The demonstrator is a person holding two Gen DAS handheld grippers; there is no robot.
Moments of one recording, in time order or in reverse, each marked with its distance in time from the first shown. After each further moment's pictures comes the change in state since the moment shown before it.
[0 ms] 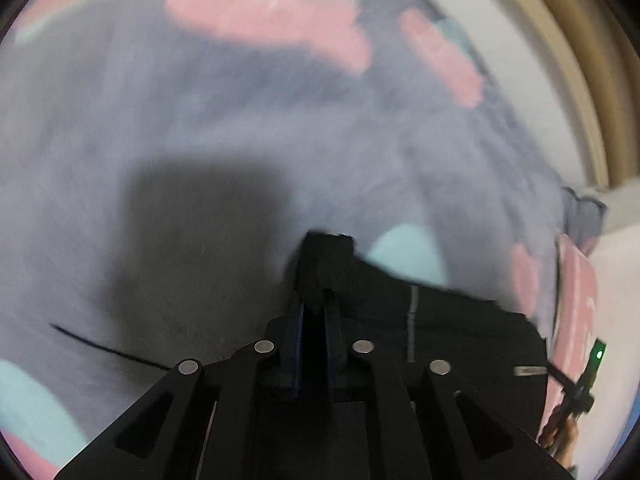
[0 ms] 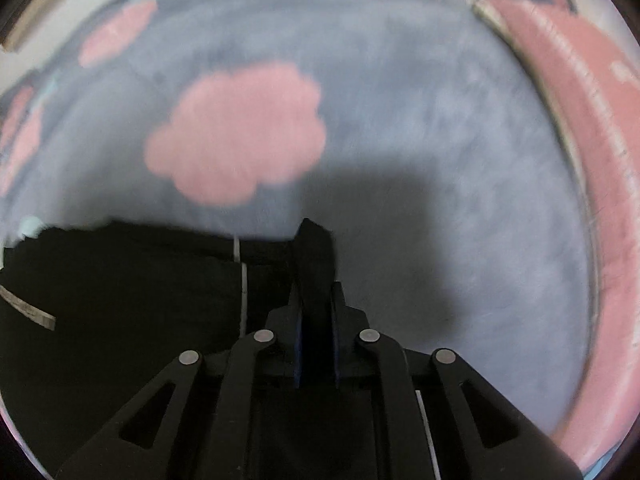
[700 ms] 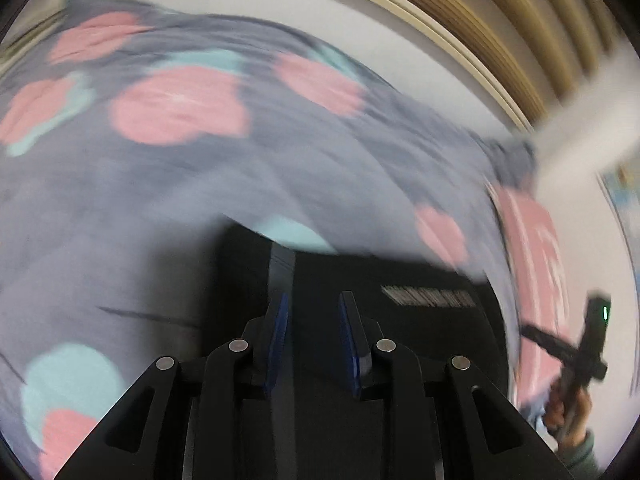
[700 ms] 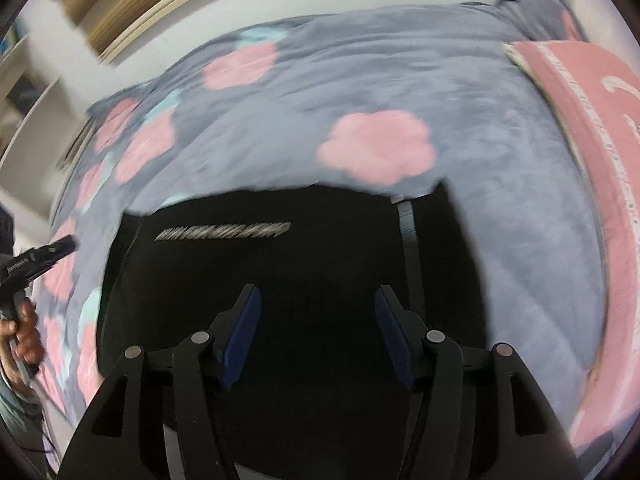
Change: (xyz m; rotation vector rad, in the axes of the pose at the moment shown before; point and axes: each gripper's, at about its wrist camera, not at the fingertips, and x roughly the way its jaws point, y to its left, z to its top) left arm -0.139 -0.092 -0.072 0.337 -0.090 -0.113; right arm -0.149 0.065 -0.089 -0.058 -0.163 0.289
